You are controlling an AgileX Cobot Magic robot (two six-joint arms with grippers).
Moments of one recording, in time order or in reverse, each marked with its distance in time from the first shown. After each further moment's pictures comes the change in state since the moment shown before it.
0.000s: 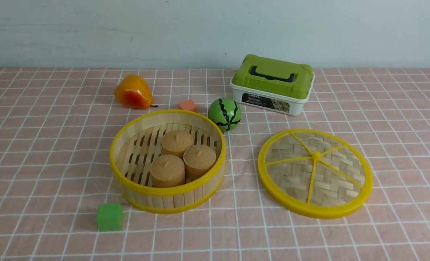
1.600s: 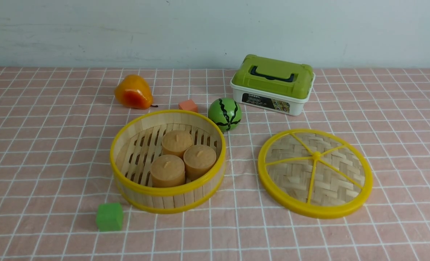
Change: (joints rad) right arm -0.011 -0.001 -0.007 -0.226 0.215 0.308; left arm 0.000 0.000 0.000 0.000 0.000 0.000
